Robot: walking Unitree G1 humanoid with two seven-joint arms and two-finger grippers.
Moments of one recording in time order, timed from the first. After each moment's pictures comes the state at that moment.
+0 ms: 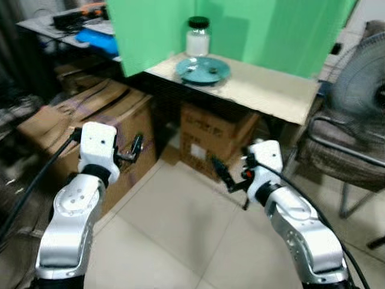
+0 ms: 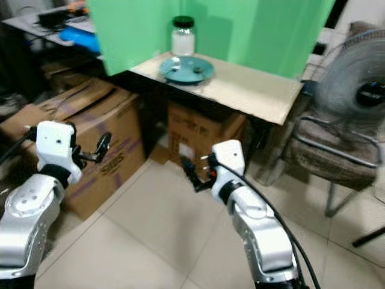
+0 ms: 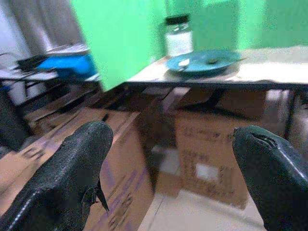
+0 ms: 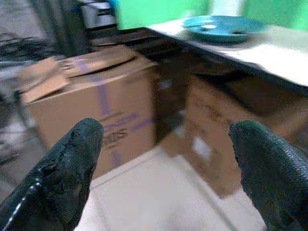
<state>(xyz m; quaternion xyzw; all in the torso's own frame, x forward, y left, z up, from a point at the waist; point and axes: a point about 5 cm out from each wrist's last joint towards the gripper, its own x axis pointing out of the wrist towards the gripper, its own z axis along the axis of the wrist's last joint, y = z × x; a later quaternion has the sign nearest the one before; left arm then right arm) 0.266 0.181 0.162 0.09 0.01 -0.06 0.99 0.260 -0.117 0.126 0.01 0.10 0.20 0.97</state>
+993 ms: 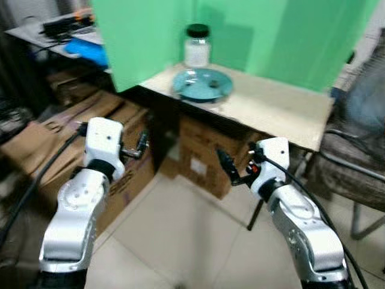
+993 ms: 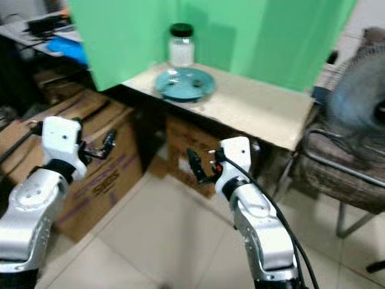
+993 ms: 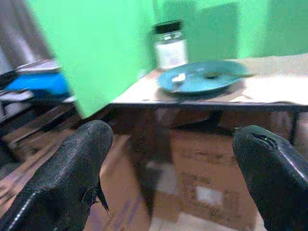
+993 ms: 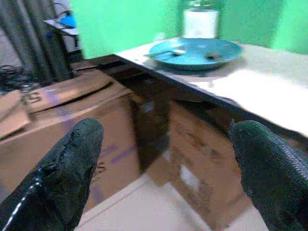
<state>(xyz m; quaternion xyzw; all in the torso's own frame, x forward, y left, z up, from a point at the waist) 0.272 0.174 0.165 0.10 0.01 -0.09 0.99 0.263 -0.122 0.131 0.03 0.08 0.18 0.98</state>
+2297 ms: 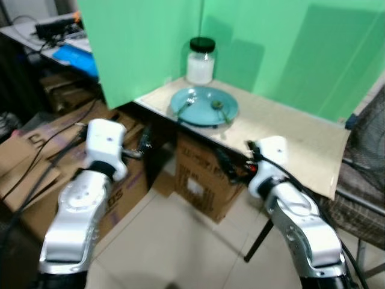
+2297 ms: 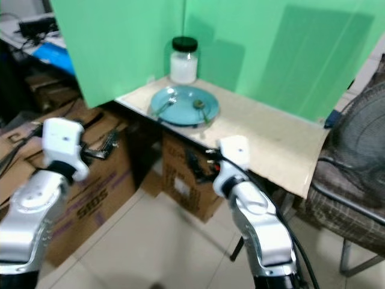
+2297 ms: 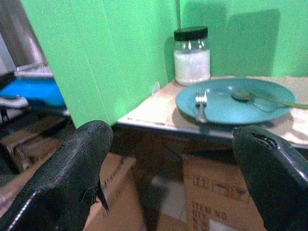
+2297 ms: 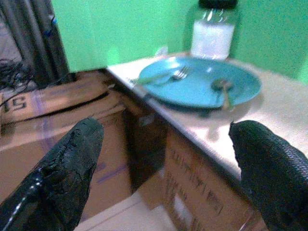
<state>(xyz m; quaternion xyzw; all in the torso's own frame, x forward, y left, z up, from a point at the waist) 0.271 0.177 0.165 0.10 0.00 -0.08 0.99 0.268 -0.115 0.132 0.02 0.07 0.20 0.98</state>
